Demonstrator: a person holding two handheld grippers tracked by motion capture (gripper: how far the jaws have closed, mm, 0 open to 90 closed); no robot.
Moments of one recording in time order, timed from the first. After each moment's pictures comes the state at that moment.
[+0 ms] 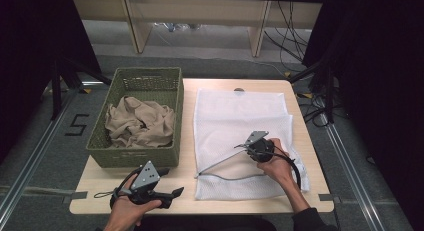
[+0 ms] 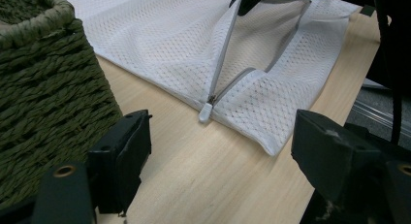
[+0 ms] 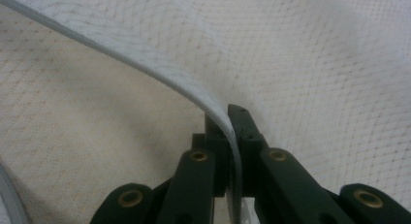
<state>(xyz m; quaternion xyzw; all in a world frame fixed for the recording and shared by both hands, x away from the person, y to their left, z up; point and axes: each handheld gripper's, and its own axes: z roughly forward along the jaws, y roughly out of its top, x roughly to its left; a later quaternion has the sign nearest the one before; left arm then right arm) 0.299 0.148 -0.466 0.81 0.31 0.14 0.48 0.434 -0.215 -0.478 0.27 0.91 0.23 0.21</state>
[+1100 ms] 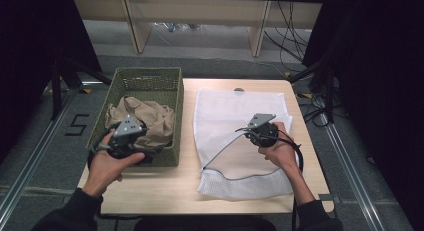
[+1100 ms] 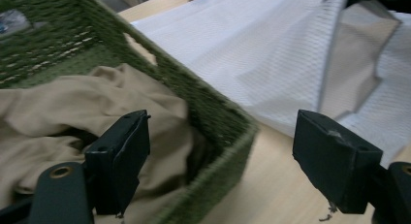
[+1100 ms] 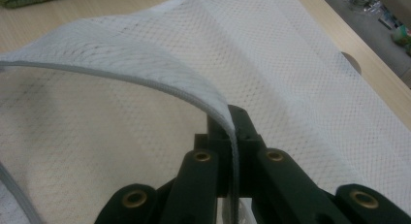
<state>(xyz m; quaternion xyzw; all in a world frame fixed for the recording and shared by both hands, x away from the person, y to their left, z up) 0.376 0.194 -0.370 0.81 0.37 0.20 0.41 0.444 -0.210 -0.415 0.24 0.90 0.29 0.23</state>
